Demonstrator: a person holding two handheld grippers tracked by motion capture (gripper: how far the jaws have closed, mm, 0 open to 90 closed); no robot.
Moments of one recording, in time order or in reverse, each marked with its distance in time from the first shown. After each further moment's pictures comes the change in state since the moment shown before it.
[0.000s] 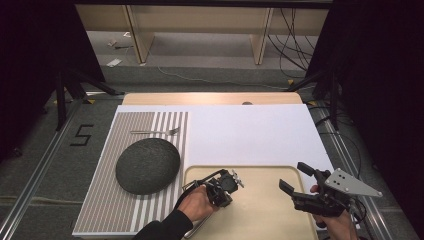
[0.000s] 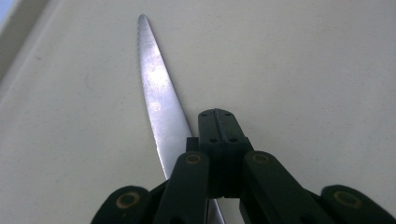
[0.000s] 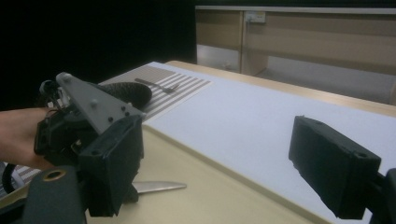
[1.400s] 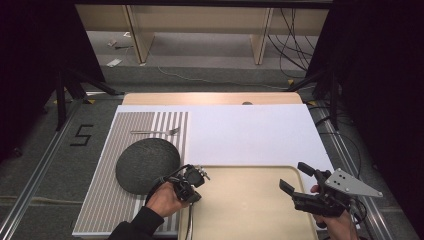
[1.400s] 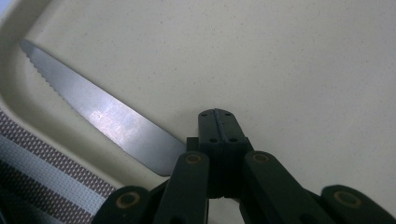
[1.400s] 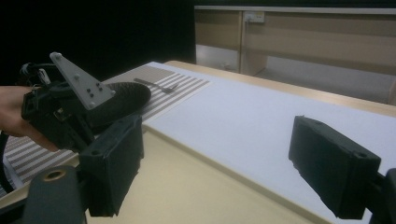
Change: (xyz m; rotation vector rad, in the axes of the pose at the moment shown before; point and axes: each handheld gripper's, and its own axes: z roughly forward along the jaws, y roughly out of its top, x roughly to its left) left arm 0.044 -0.062 -0.032 0.071 0.013 -0.145; right arm 0.000 0.000 -0.001 0.002 -0.003 0.001
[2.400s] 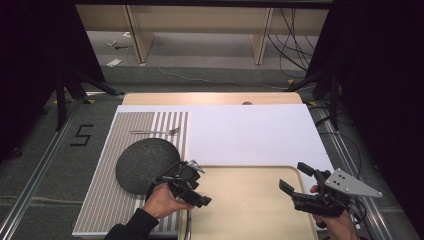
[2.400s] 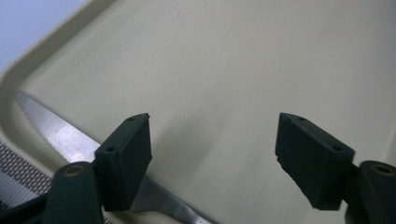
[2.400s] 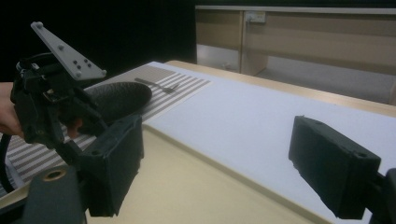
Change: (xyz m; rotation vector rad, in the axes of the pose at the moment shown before) left arm 0.004 -0.005 -0.020 -0.244 -0.150 -0.084; right arm 0.001 0.000 0.000 -0.002 0.002 0.000
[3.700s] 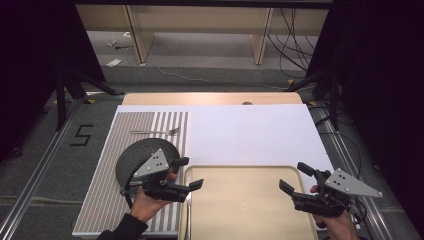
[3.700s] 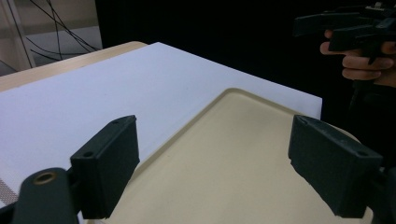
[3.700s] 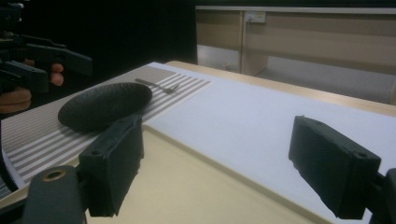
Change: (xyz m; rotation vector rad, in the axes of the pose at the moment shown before) left arm -0.001 -0.034 -0.068 -0.691 0.000 0.129; right arm 0.000 0.000 0.000 -0.001 0.001 0.002
